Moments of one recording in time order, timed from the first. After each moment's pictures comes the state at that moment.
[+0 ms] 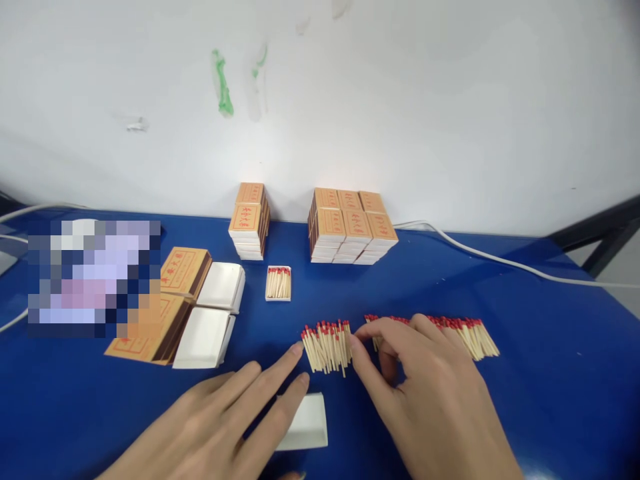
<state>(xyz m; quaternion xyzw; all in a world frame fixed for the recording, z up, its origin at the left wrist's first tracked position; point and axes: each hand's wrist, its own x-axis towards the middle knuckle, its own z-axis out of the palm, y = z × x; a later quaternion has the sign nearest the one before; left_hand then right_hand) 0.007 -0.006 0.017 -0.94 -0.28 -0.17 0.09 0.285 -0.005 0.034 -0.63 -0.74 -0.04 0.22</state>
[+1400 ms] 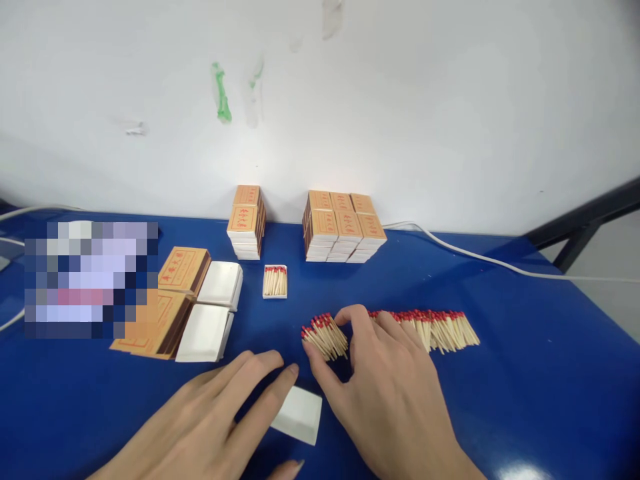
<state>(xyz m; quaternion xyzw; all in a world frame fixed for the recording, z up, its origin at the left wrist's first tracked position) -0.003 -0.005 0.015 -0.93 -0.29 -0.21 0.06 0.249 -0.006 0.022 -0.67 -0.72 -0.08 0.18</state>
